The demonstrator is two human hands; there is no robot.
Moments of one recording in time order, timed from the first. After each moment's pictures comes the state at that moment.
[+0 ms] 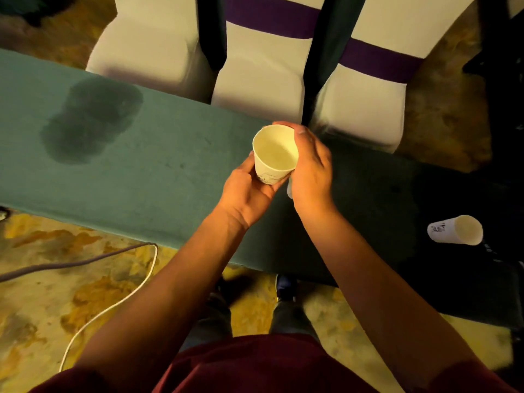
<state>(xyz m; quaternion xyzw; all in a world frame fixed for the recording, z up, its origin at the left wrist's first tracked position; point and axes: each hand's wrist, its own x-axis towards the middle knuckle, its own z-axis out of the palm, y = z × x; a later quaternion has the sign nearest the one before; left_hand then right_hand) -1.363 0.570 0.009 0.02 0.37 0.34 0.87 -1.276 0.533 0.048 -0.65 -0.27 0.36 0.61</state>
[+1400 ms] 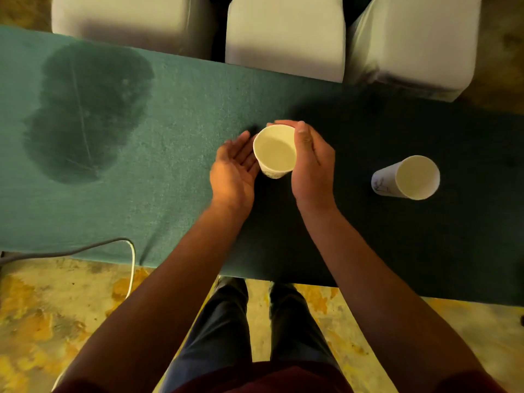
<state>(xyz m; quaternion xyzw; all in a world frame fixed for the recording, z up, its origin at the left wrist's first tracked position) -1.472 0.707 -0.138 0.07 0.52 0.36 0.77 -1.379 0.649 -0.104 -0.71 -0.24 0.34 0.57</state>
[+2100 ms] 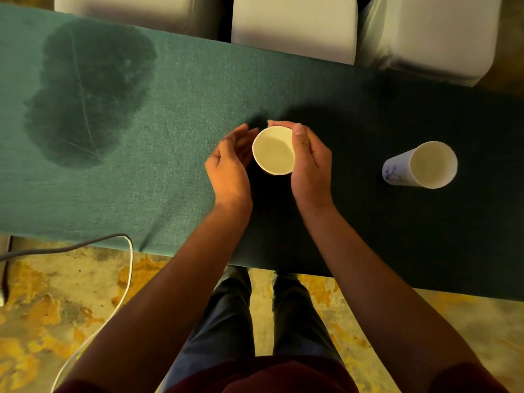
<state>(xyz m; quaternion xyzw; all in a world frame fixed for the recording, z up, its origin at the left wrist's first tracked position) -1.483 0.686 -0.131 0.21 0.59 0.41 0.66 -1.393 0.634 -0.127 -0.70 -0.26 0.35 0.57</state>
